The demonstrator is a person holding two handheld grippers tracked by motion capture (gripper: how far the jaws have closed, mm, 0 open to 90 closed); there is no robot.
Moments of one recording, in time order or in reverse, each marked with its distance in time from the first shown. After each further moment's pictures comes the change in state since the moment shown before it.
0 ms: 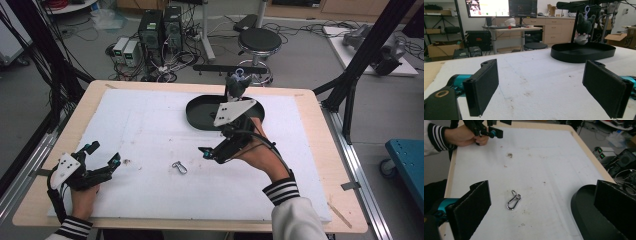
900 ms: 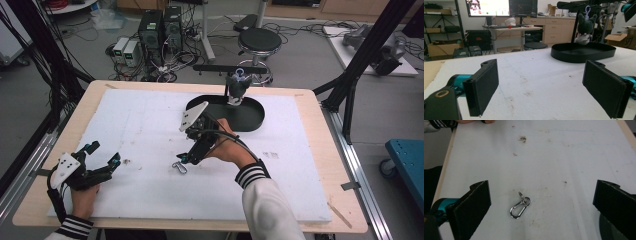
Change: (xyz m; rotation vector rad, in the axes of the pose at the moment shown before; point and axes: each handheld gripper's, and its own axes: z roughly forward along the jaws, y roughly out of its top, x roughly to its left) left arm 0.000 0.000 0.000 -0.001 0.001 -0.009; right arm -0.004 0.006 0.092 0.160 0.161 -0.060
